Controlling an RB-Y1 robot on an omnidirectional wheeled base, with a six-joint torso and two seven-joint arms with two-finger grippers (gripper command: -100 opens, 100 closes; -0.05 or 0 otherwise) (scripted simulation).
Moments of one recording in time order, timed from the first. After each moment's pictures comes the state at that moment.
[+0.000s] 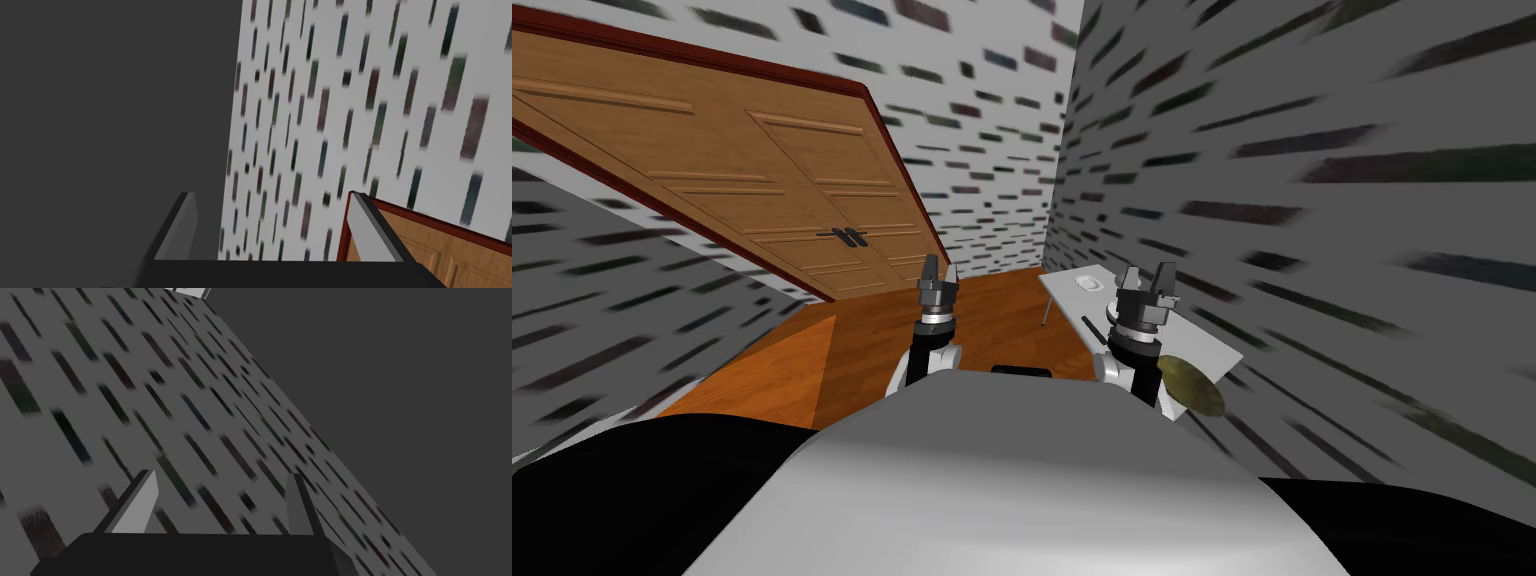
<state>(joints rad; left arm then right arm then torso) 0.48 0.03 -0.04 -2.31 -0.10 -0.49 0.04 0.45 -0.04 -0.01 -2.34 0.03 -0.59 0.05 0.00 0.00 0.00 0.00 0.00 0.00</state>
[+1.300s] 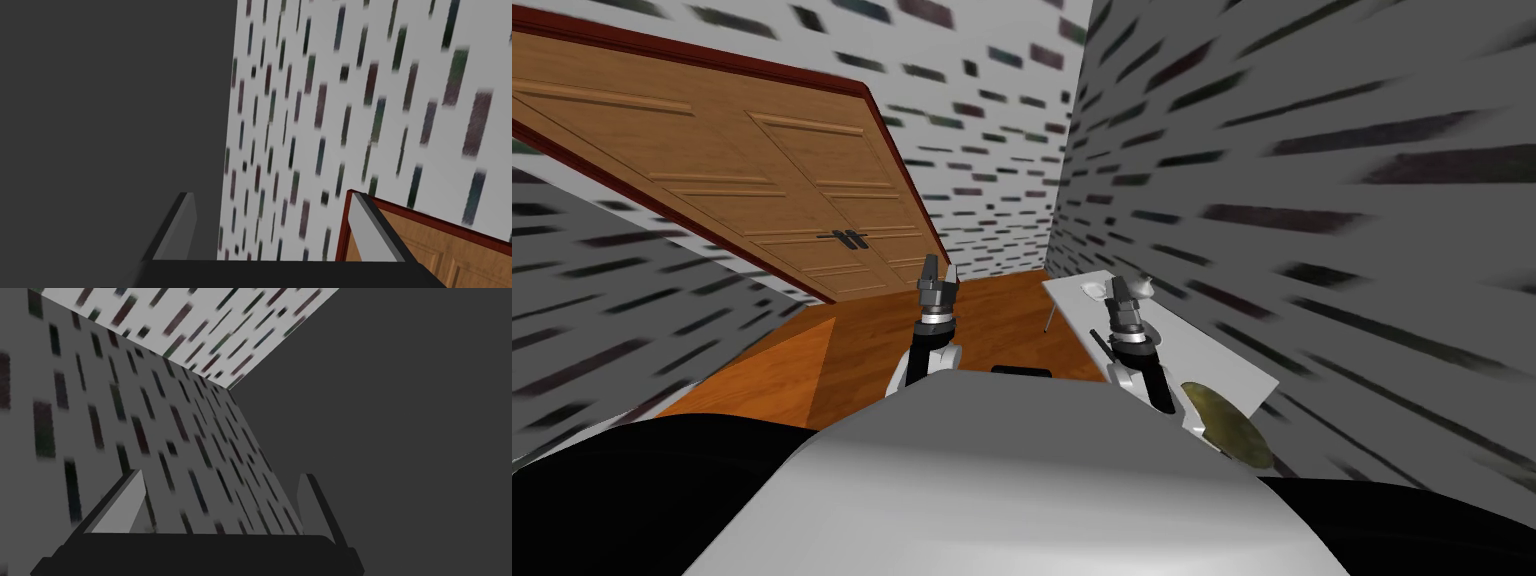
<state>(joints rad) 0.48 0.03 -0.04 -2.31 -0.10 -0.49 0.04 0.48 -0.39 0.01 -2.23 -0.04 -0.56 0.28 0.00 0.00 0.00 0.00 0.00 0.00</state>
